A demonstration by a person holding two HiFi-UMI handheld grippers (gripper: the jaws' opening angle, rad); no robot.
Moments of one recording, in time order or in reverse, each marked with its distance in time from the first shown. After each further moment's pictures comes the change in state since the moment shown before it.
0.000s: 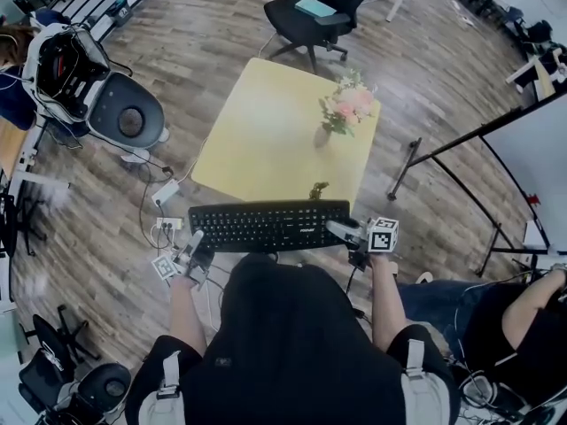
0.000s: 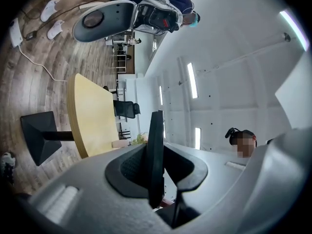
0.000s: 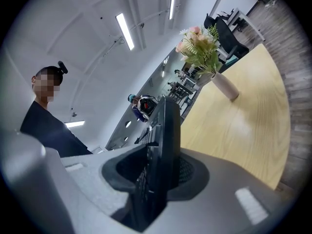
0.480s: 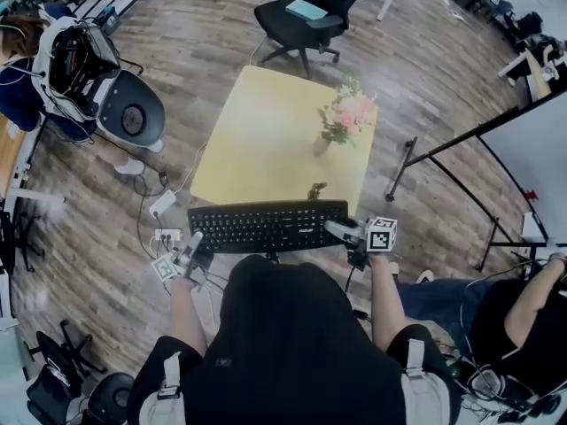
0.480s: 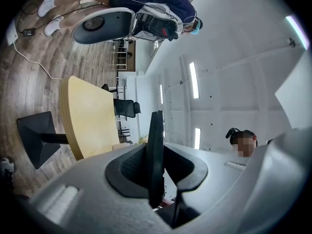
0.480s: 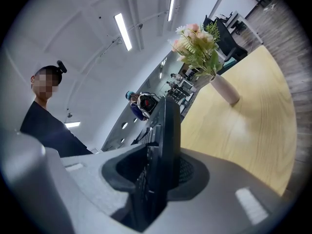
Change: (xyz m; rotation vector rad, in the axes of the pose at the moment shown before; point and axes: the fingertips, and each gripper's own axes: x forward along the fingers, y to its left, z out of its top) left arm 0.019 0.026 0.041 -0.025 0.026 -0.006; right arm 0.027 -0.017 0.021 -0.001 -0.019 -0.037
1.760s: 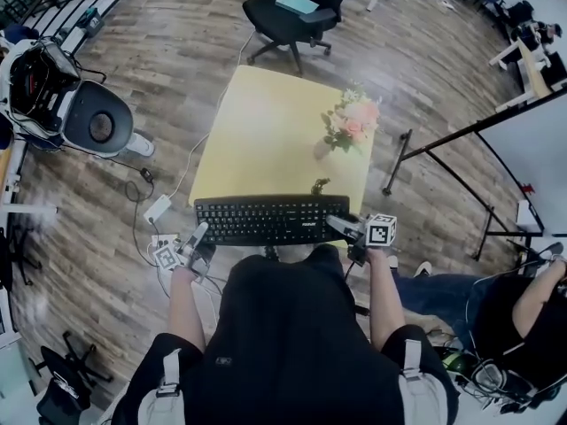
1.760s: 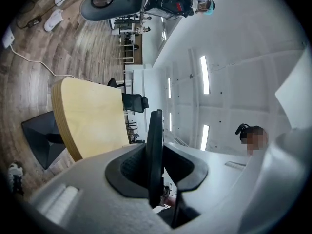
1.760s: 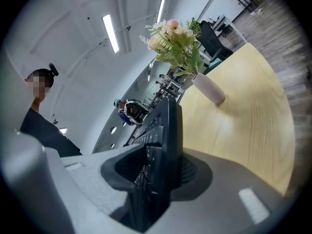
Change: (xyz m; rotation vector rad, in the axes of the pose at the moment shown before) left arm 0.036 0.057 0.039 -0.050 0.088 0.087; right arm 0.021 -0.049 0.011 0.076 -0.023 -0.121
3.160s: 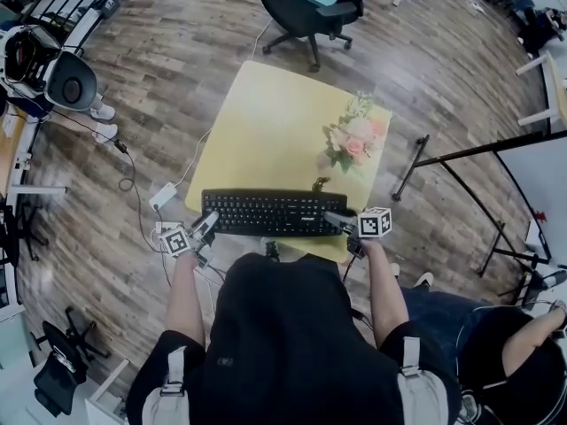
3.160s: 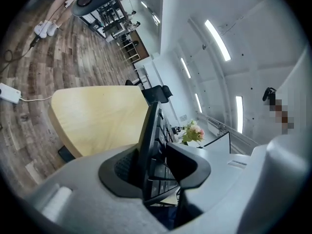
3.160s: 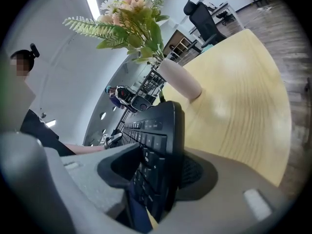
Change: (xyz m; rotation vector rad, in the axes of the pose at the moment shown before) left arm 0.044 0.087 0.004 0.218 0.129 0.431; right arm 0.016 -0.114 0.015 0.017 0.224 -0.119
